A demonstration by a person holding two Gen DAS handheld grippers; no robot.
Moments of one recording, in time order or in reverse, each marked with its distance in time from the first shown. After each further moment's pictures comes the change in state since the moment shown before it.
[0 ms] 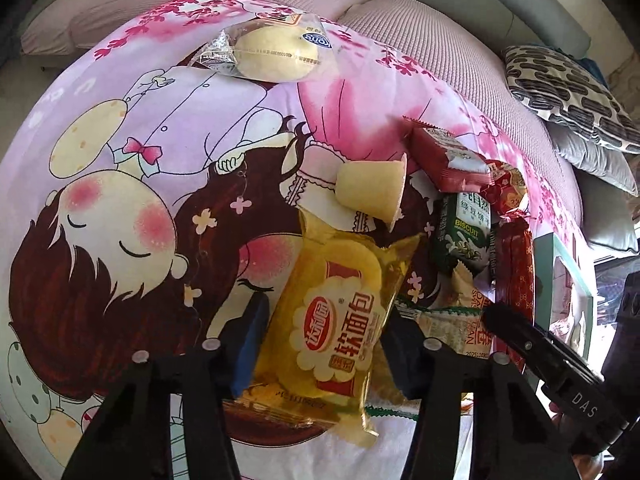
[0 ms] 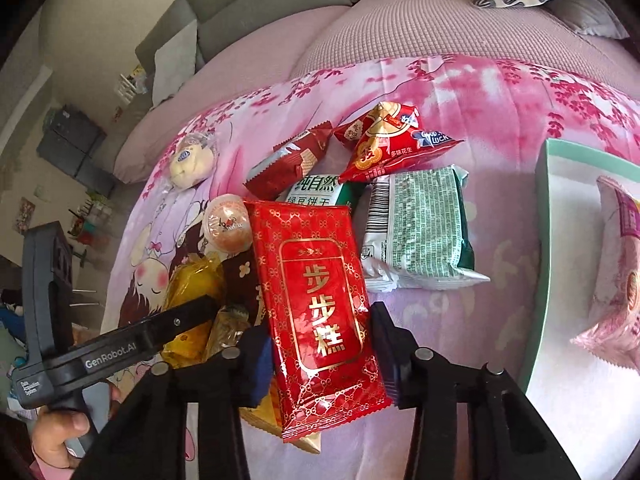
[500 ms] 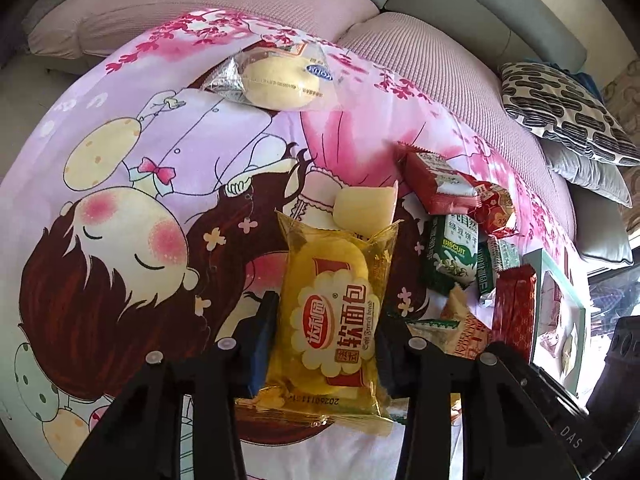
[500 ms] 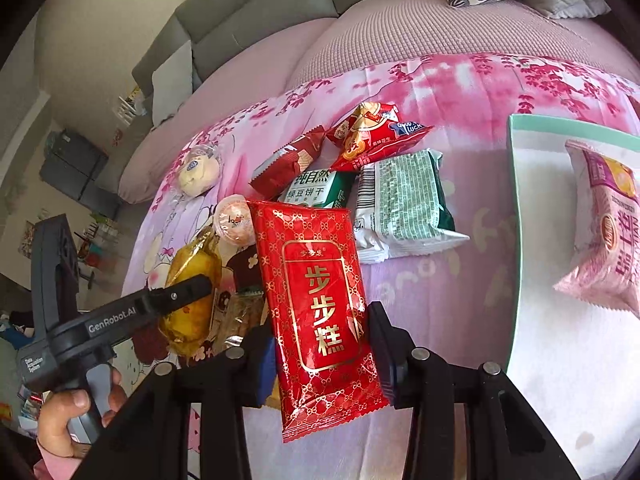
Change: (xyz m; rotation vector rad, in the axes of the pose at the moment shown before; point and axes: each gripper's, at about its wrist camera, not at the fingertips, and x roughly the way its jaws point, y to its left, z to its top) left arm -0.019 0.002 0.004 -0.012 -0.056 -0.008; right arm -0.026 -0.009 -0.023 0.059 -0.045 0.027
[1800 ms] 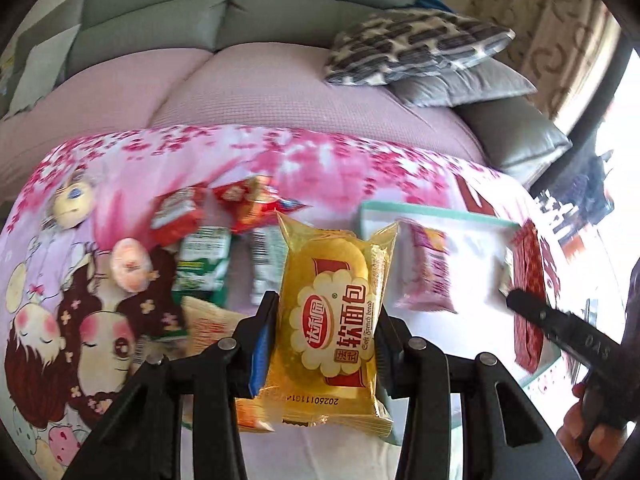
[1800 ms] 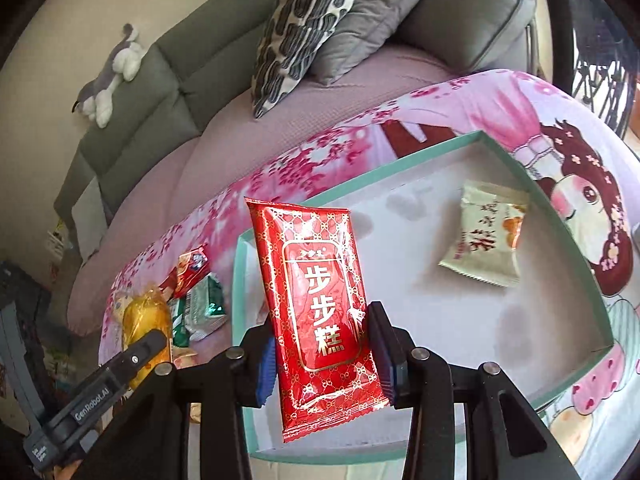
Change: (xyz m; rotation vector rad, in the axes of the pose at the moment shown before) left arm -0.018 -0.192 -0.057 0.462 -0.111 -0.118; right arm -0.159 -0.131 -0.025 0.356 -0.313 -0.261
